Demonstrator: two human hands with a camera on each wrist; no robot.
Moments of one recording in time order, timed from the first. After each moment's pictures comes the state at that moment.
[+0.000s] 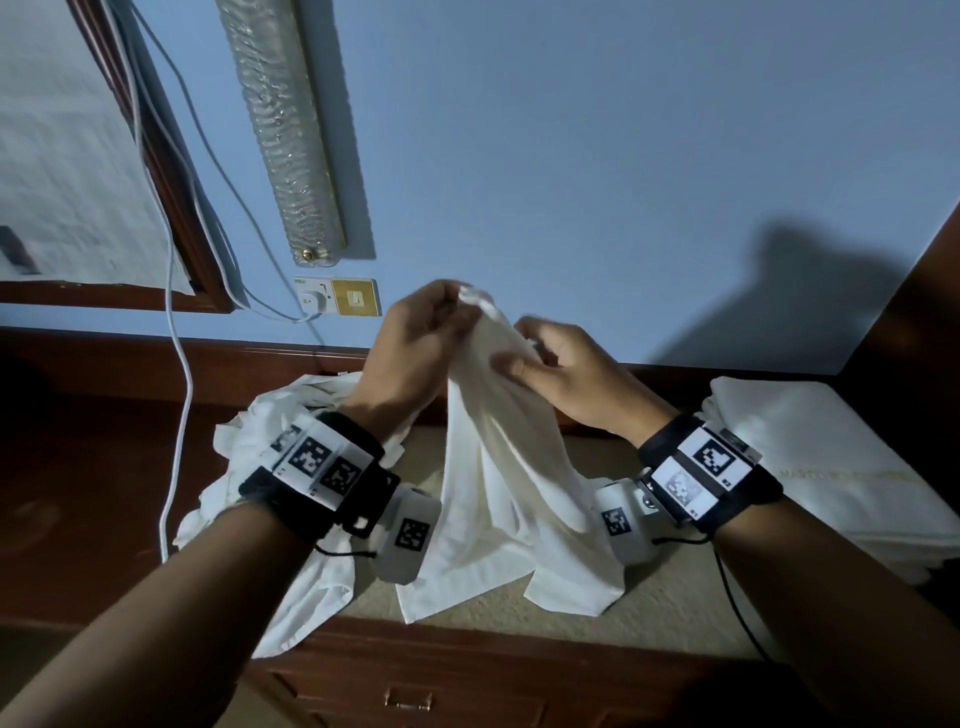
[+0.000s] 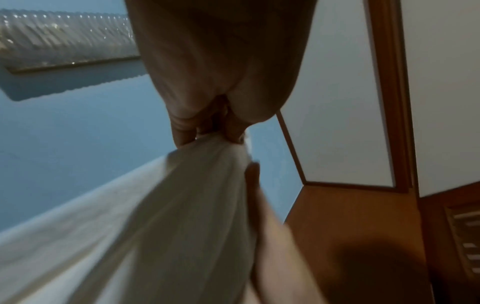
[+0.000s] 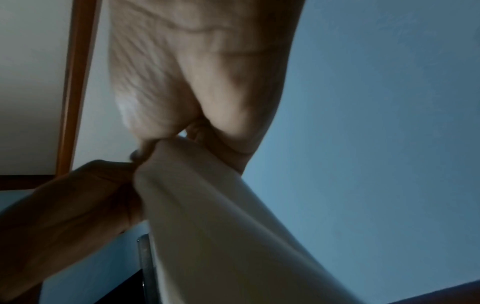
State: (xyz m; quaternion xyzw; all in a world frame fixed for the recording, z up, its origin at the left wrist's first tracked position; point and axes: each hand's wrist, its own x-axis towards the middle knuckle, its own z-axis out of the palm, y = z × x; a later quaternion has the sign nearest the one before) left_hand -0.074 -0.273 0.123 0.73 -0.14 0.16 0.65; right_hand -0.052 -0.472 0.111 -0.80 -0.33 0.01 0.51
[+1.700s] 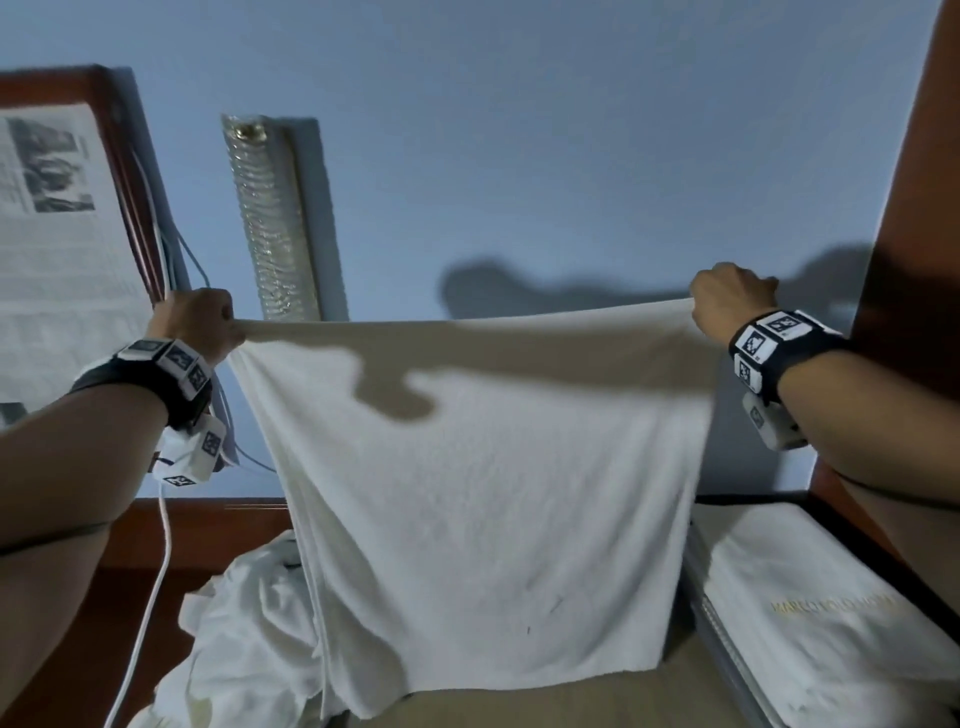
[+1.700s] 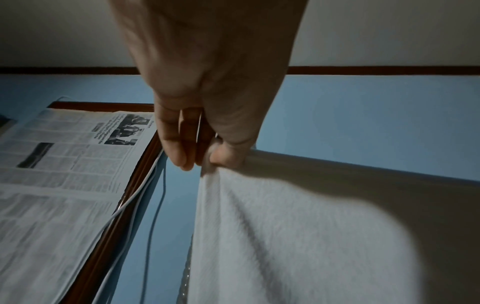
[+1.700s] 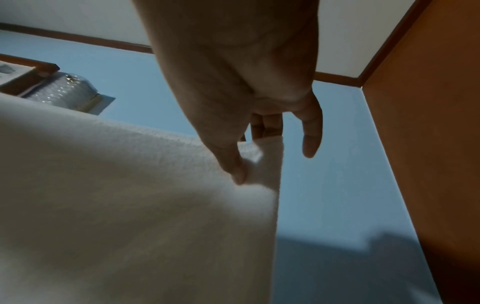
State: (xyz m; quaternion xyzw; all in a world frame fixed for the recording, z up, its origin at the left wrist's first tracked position) left_hand 0.038 -0.053 0.295 0.93 0.11 0.35 0.04; right_hand 0.088 -0.662 0.306 -0.95 0.09 -0.26 -0.11
